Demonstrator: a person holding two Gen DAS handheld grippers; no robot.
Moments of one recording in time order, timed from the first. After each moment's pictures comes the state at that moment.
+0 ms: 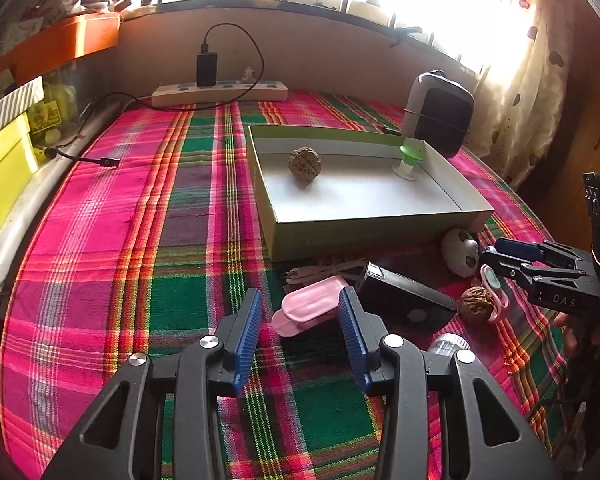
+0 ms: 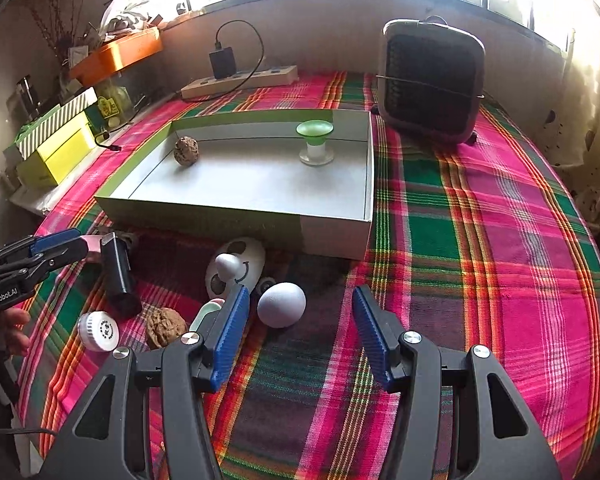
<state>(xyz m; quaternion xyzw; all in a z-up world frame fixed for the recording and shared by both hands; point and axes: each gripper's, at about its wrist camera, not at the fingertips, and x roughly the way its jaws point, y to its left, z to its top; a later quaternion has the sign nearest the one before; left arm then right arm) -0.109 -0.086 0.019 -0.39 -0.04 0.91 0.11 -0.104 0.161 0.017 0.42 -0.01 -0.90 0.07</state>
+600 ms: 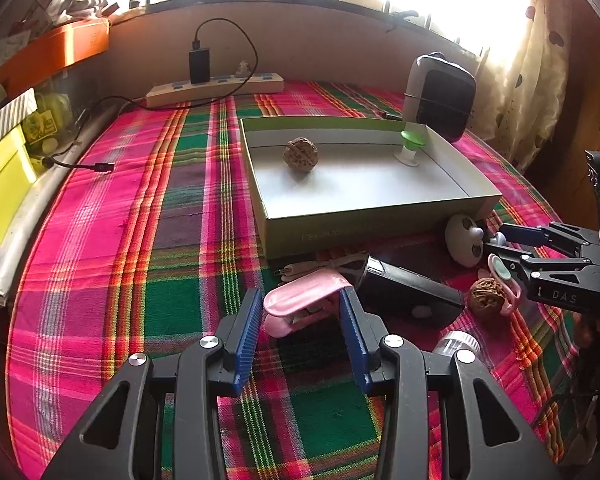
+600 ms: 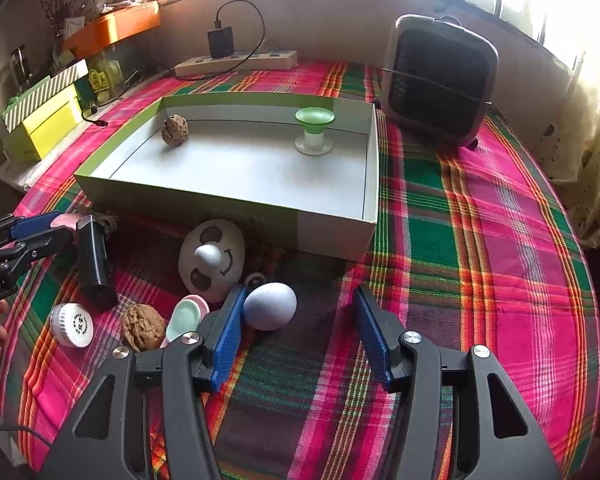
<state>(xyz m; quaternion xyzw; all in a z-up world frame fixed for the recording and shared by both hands) -0.116 -0.075 0.015 -0.40 -0.01 0.91 0.11 -0.112 0.151 0.011 0.44 0.03 -0.90 0.06</state>
